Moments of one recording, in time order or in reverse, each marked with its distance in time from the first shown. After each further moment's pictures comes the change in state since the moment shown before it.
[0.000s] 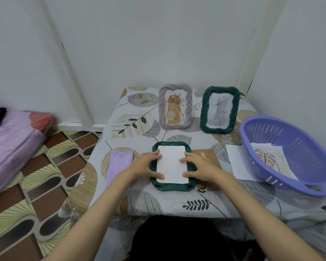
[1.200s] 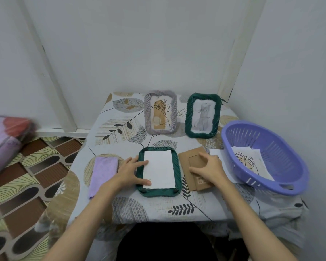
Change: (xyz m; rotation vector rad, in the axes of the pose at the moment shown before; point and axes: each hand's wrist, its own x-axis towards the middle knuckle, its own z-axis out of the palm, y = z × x) left_hand -0.008 0.006 0.005 -0.091 0.042 -0.077; right_hand -0.029 0.038 -0.017 0.392 0.422 0.386
